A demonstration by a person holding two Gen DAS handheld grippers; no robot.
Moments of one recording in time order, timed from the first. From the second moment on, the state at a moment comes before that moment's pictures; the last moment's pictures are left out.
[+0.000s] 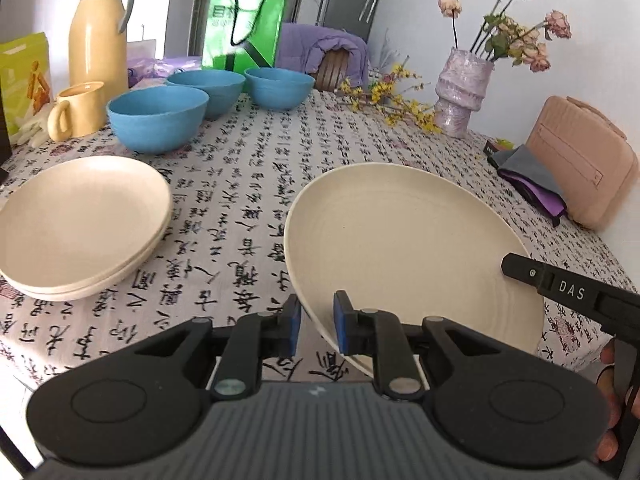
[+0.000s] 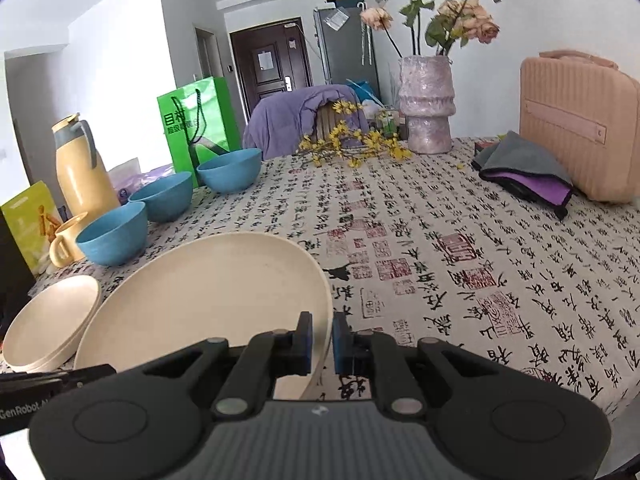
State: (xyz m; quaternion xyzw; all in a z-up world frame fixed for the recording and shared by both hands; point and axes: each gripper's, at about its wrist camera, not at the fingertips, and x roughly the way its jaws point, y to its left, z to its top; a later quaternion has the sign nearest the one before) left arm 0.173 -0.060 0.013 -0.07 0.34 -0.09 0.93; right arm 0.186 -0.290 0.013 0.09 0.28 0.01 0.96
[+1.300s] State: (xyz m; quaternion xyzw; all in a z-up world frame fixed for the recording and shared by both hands) left arm 0.211 0.155 0.012 -0.09 0.32 0.11 0.94; right arm 0.309 -0.034 0.005 0.00 0.31 0.18 0.93
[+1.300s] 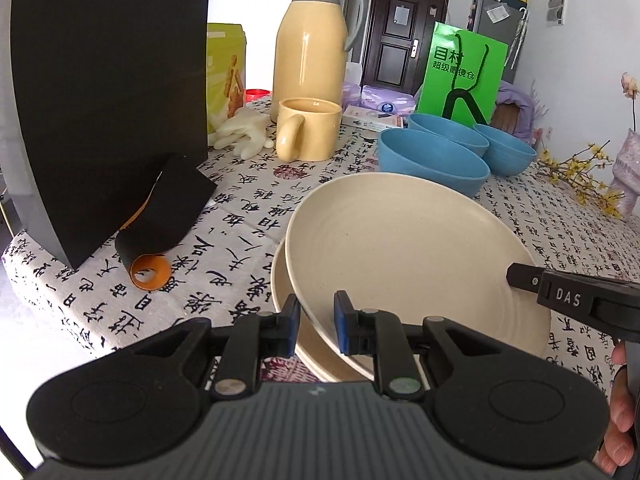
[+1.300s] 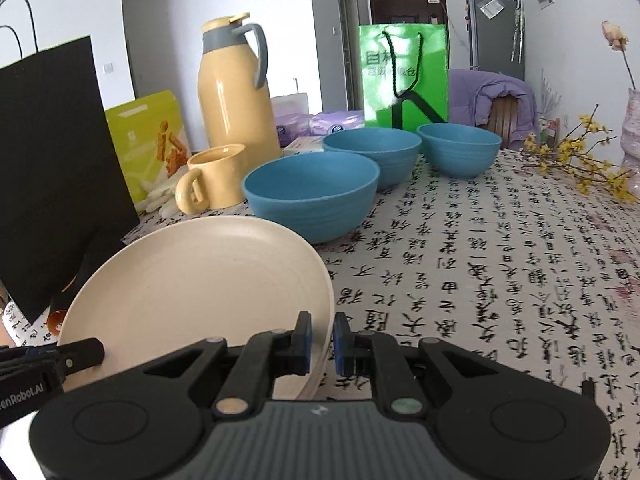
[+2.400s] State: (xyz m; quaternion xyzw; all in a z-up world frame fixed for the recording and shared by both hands) left arm 0.178 0.141 0.034 -0.07 0.28 0.10 0.95; right arm 0.265 -0.048 0.023 -0.03 0.27 0.20 0.94
